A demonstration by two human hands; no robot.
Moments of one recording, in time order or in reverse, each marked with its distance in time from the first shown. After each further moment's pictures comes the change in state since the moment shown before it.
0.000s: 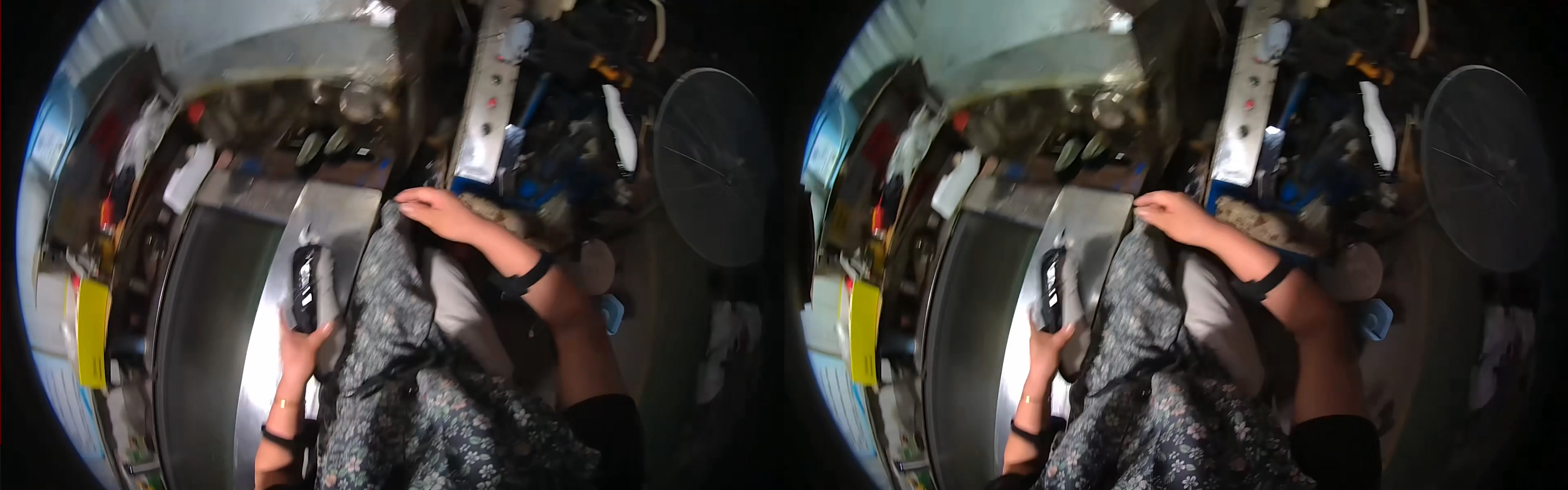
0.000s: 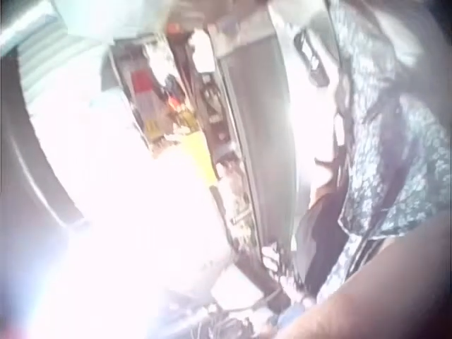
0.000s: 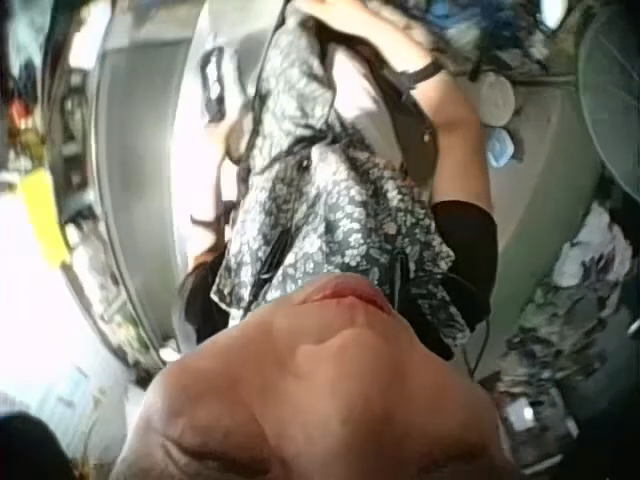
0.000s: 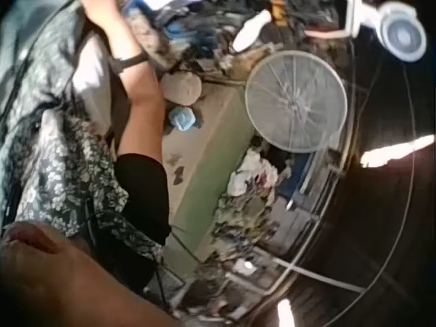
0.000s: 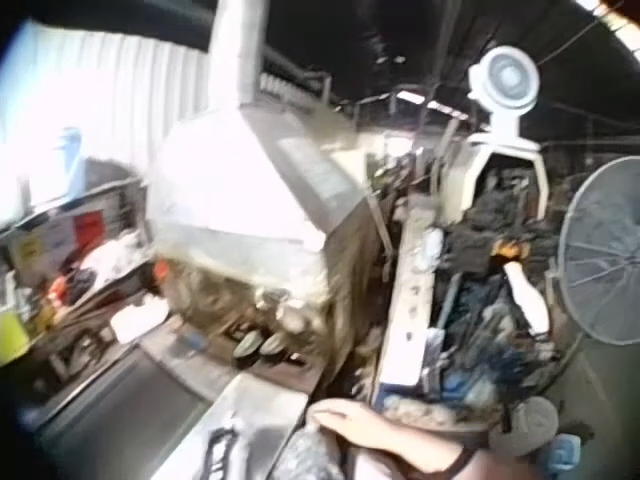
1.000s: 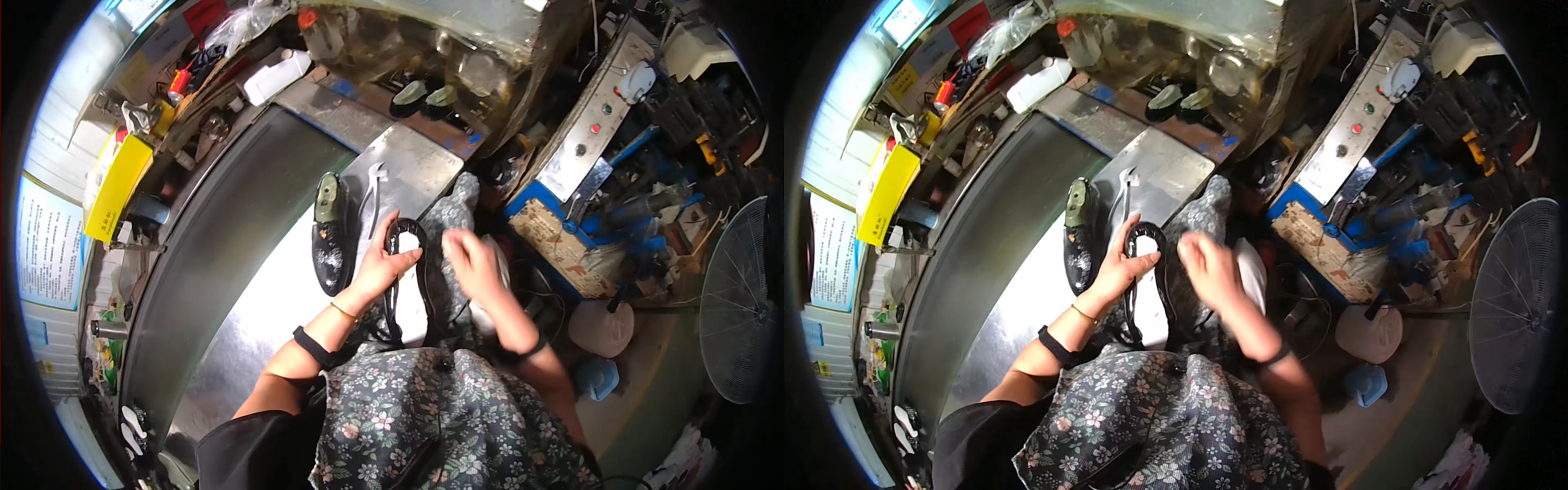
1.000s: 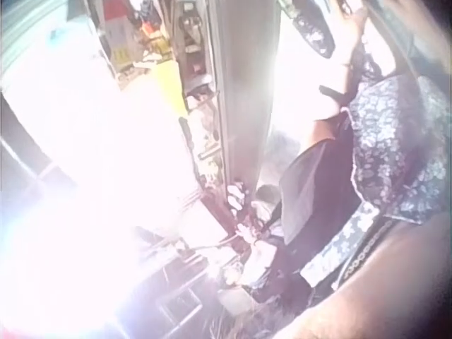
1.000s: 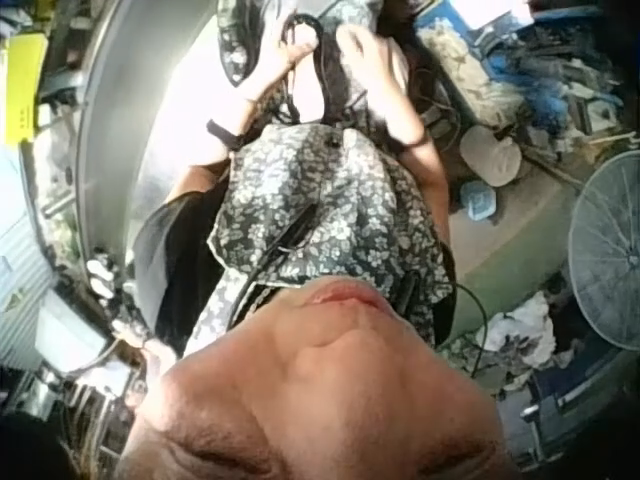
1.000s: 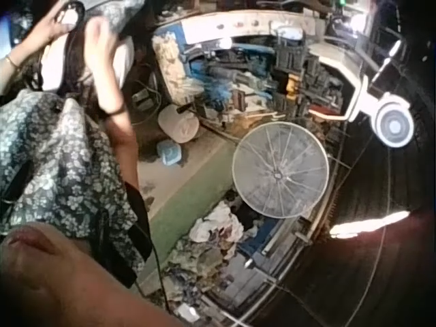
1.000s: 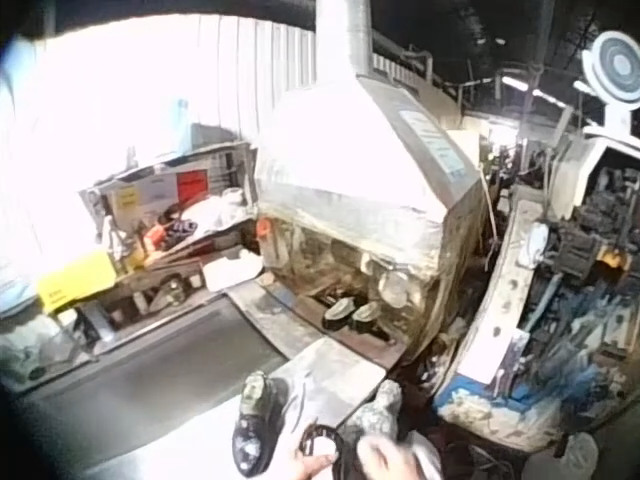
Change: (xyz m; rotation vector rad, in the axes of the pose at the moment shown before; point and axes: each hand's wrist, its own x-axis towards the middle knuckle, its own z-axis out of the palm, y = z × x) left_hand 0.024 0.019 0.078 -0.400 -0.094 0.107; right_hand -0.065 -0.006 0.117 -0.020 0.200 -0.120
